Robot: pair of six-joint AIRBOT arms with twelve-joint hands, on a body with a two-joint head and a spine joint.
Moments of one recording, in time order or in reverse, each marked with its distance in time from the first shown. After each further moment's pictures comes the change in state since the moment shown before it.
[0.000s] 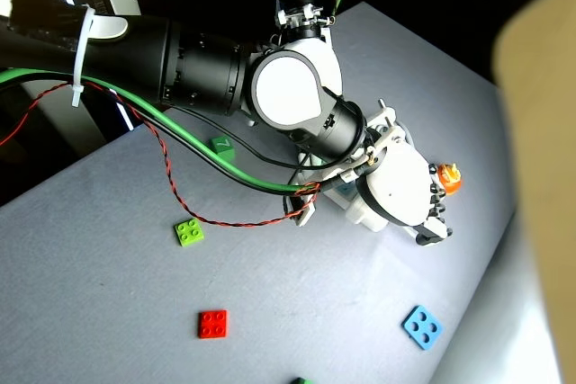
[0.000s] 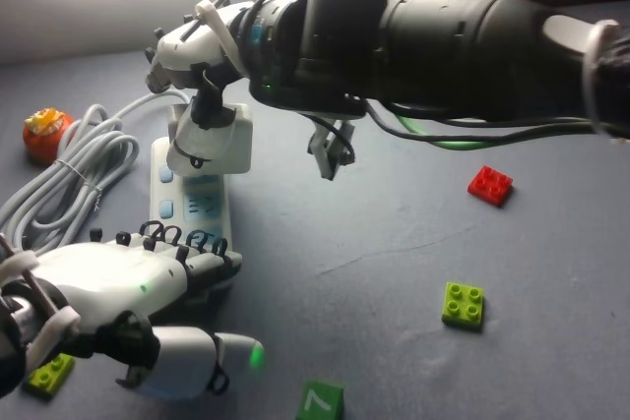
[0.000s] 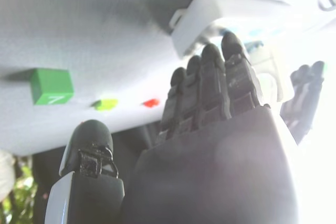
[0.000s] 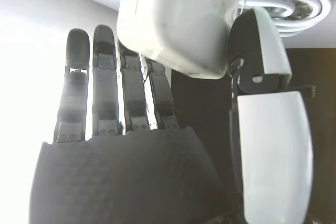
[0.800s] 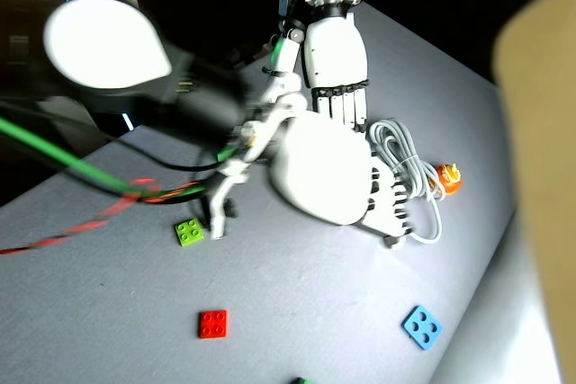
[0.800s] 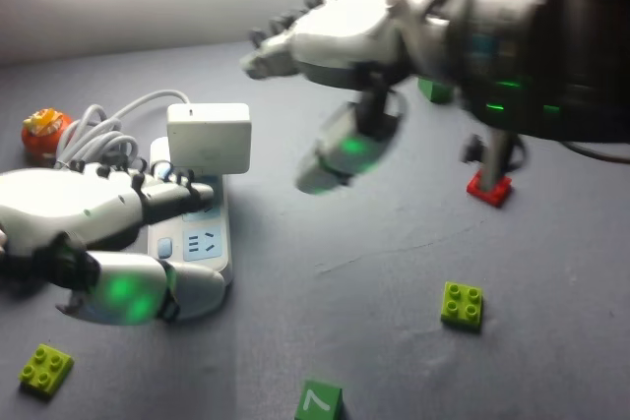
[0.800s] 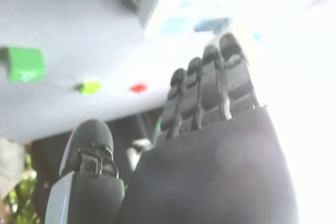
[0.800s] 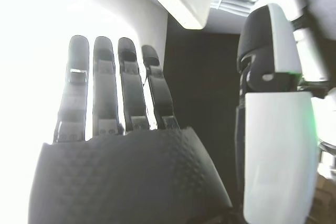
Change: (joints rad) left arm -0.144 0.140 0.050 0.014 0.204 0.023; right arm 0.011 0.561 -0.608 -0.265 0.018 0.244
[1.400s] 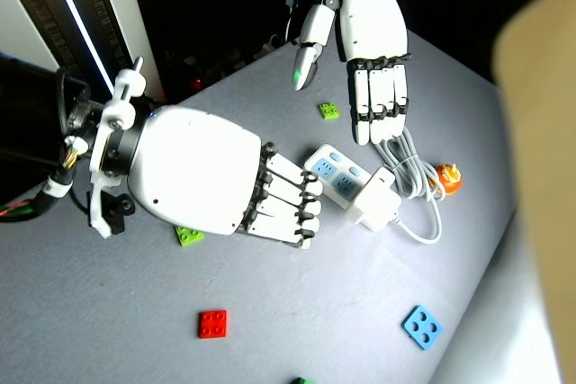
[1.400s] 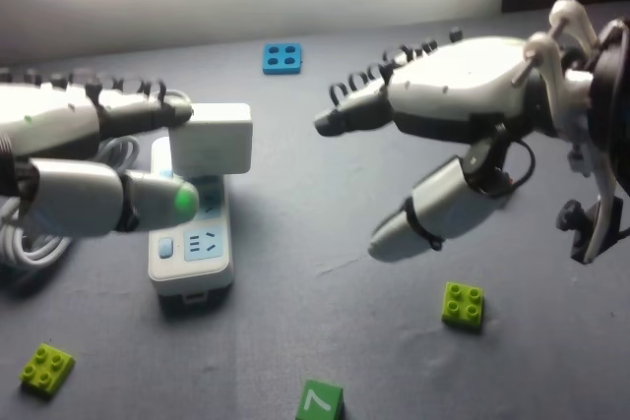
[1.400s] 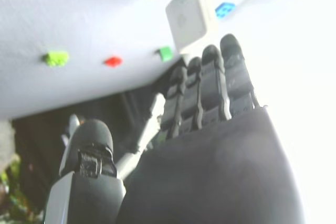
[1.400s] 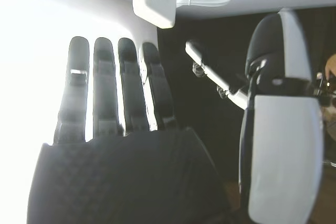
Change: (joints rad) left arm -0.207 0.082 0.061 0.014 0.168 -0.018; right arm -0.098 0.223 -0.152 -0.011 0.136 0.101
